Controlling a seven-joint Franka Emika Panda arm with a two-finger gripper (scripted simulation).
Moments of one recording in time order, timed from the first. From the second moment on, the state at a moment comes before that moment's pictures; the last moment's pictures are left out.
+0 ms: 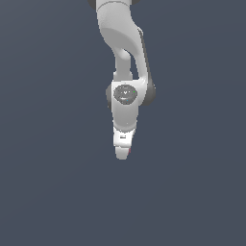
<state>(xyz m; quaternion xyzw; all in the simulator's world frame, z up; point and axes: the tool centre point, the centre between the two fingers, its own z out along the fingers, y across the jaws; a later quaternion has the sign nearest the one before) 0.013 0.007 0.094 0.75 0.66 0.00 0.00</state>
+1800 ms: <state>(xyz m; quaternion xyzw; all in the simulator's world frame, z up) 0.014 0.011 0.064 0.75 0.66 0.00 0.00</state>
